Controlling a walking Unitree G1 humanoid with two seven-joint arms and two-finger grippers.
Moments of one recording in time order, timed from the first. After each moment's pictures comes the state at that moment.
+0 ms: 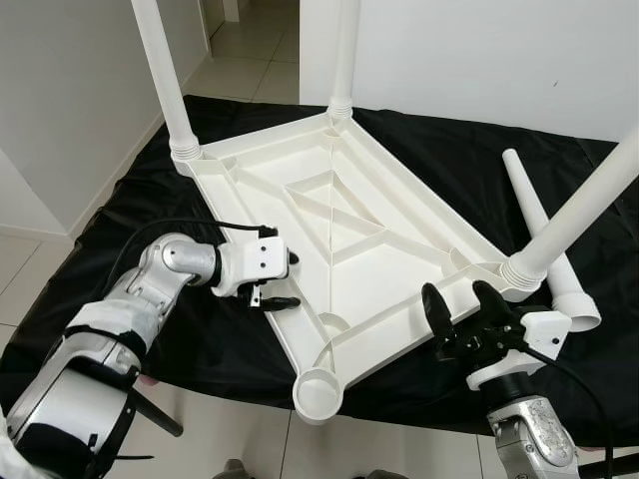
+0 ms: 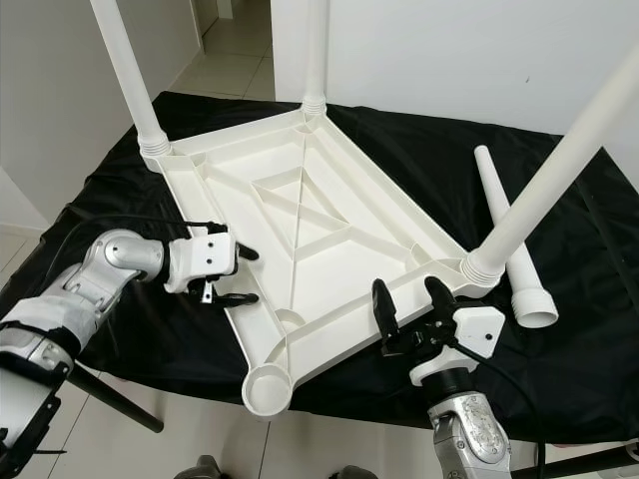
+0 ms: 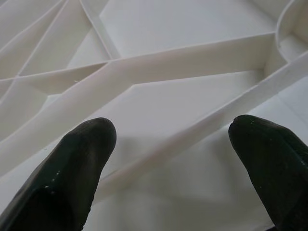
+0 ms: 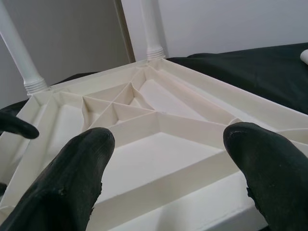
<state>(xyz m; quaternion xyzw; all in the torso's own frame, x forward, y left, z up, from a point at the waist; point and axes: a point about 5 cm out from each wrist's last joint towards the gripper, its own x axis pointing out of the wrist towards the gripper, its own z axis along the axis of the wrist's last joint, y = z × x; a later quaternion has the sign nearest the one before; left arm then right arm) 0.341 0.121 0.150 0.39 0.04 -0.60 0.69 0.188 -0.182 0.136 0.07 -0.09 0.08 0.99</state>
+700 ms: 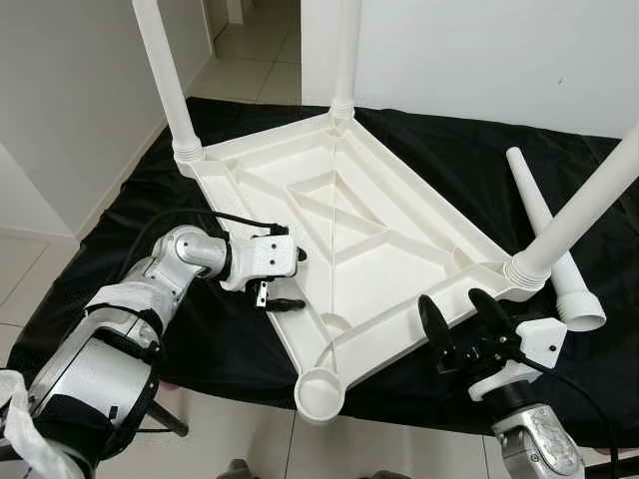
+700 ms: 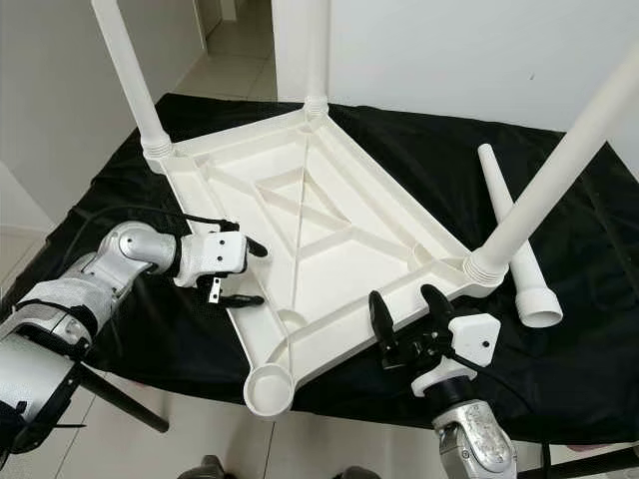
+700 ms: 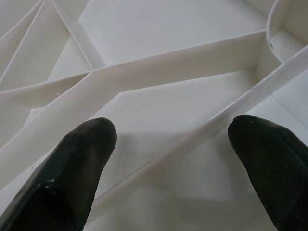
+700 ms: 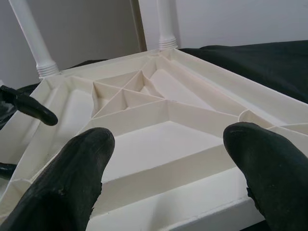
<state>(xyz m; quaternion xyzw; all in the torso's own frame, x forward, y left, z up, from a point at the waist) 0.346 0.106 0.141 0.41 0.03 -0.63 0.65 0.183 -0.184 0.133 0.04 -0.07 0.11 0.99</state>
